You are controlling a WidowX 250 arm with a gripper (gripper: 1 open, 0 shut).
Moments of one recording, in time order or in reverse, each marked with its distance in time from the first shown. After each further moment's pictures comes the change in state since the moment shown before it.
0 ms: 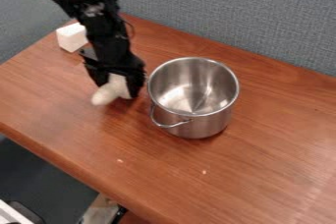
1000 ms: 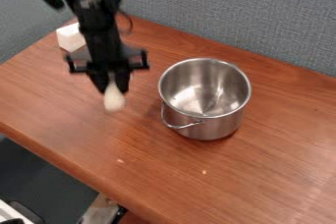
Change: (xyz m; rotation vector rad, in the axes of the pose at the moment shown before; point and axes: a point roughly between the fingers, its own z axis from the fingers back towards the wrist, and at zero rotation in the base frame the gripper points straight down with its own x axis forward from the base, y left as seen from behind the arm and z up) arm -0.025 -0.007 0.058 0.037 -0.009 0.406
